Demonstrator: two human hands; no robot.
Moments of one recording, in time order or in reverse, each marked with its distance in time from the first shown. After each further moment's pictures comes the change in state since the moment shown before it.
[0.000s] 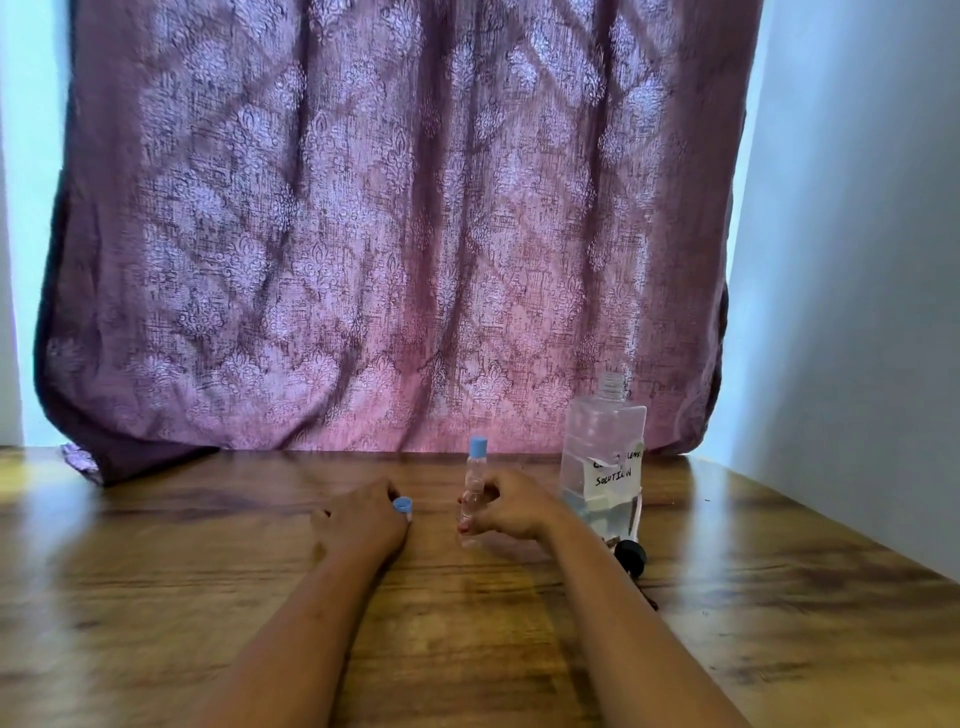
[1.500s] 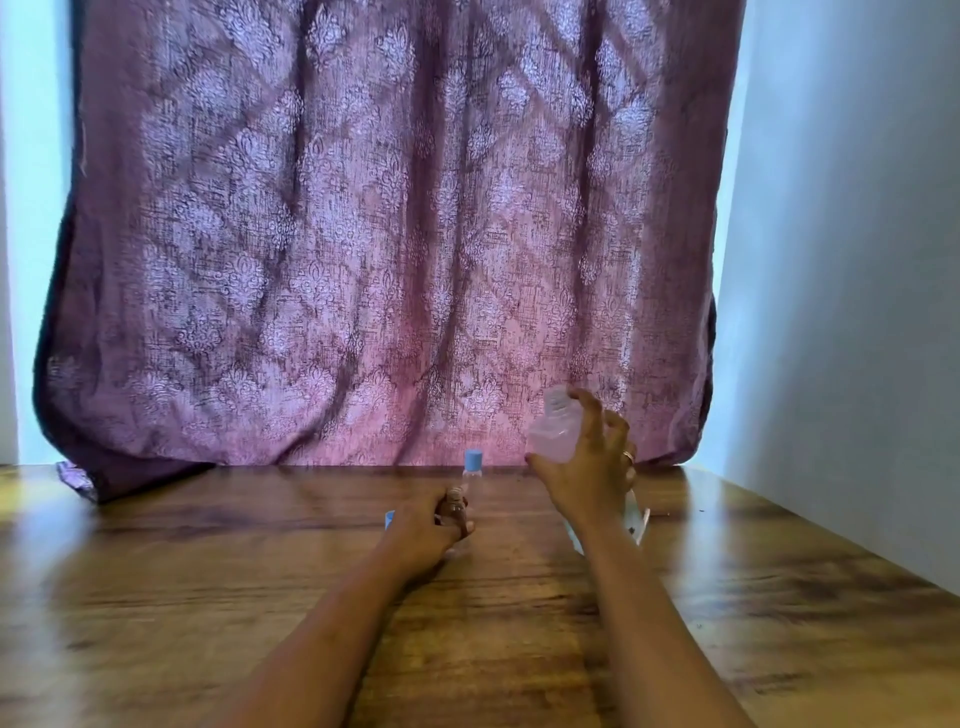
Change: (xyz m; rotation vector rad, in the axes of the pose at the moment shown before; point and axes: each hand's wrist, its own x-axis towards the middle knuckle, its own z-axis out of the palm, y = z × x) left_hand -0.014 0.037 0.009 -0.738 -0.227 0.346; right_hand -0.017 0.007 -0.048 -0.229 0.950 -0.071
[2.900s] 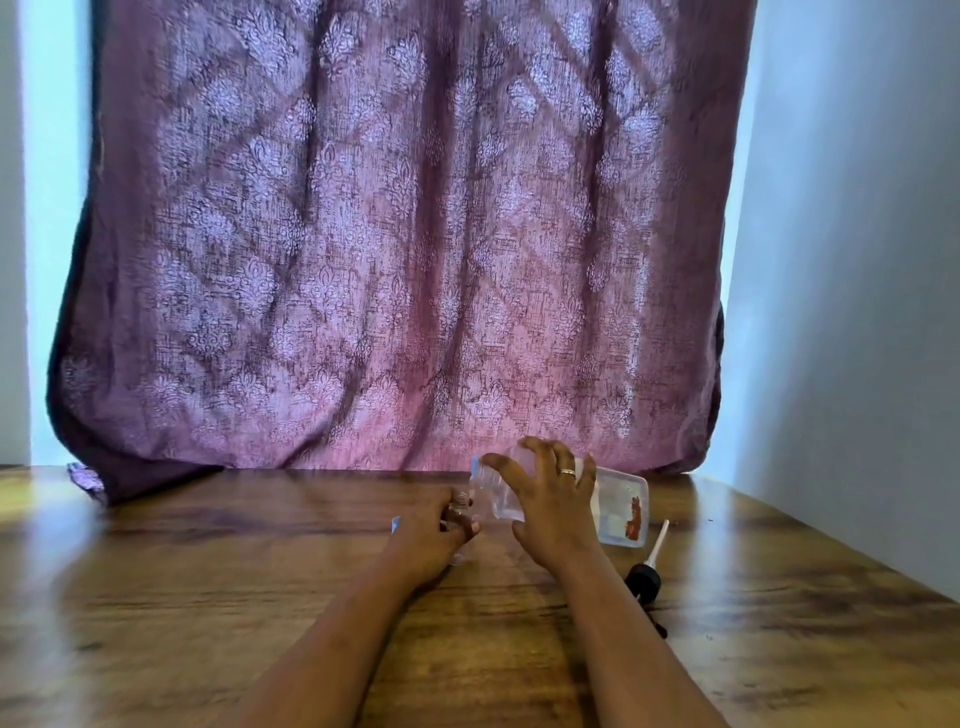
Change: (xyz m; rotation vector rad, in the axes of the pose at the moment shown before) left_hand 0.002 -0.007 0.000 0.019 0.025 0.085; right_hand -0.025 0.002 0.029 -0.551 -0.323 -0.485
